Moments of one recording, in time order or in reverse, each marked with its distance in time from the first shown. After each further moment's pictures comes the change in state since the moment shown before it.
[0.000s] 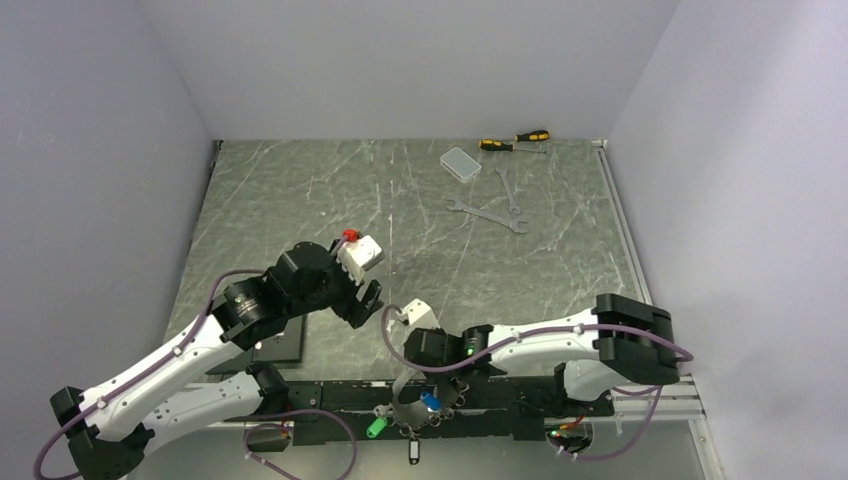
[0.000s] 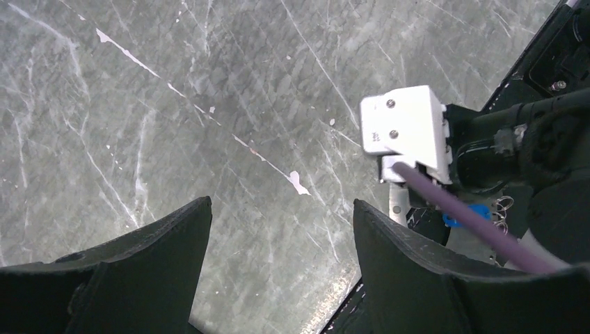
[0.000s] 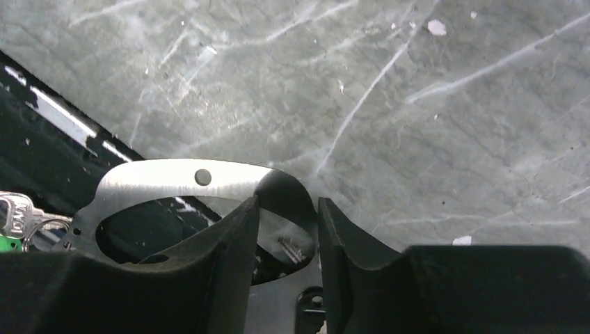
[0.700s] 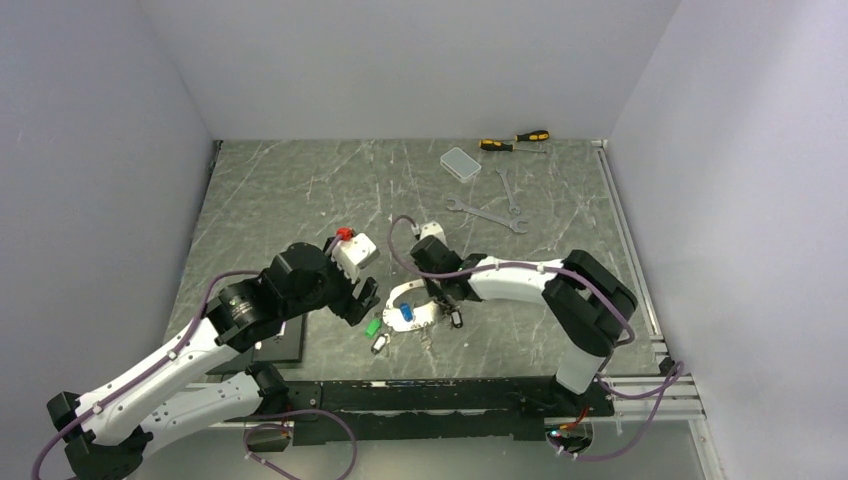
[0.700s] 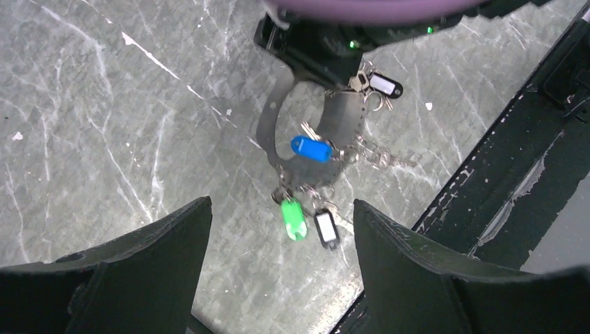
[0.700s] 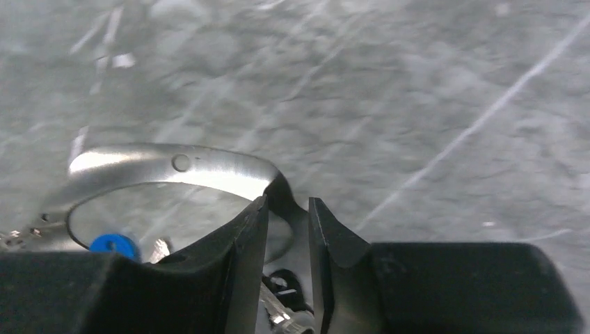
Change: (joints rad) left arm 0.006 -0.027 0.000 0.000 -0.038 0.000; right arm -0.491 0.285 0.255 0.142 -0.008 -0.256
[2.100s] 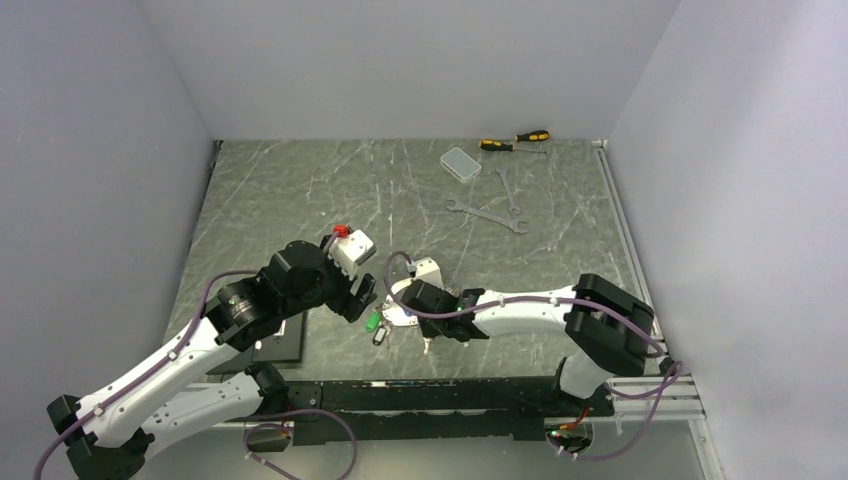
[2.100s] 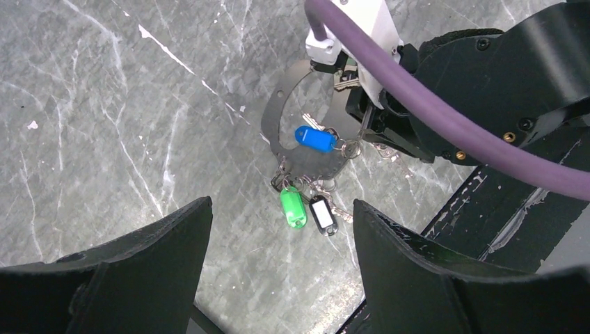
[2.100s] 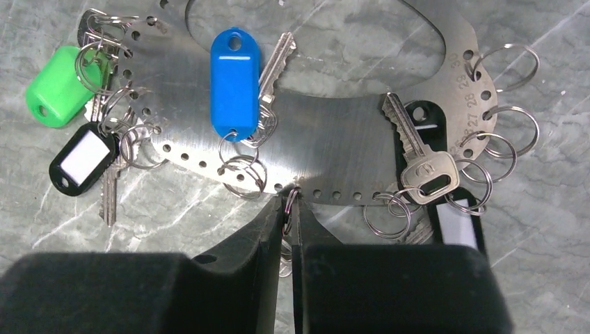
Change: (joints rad) left arm 0.028 0.000 0.000 -0.004 -0.020 0.000; right arm 0.224 -0.127 -0.120 -0.082 0.023 0.259
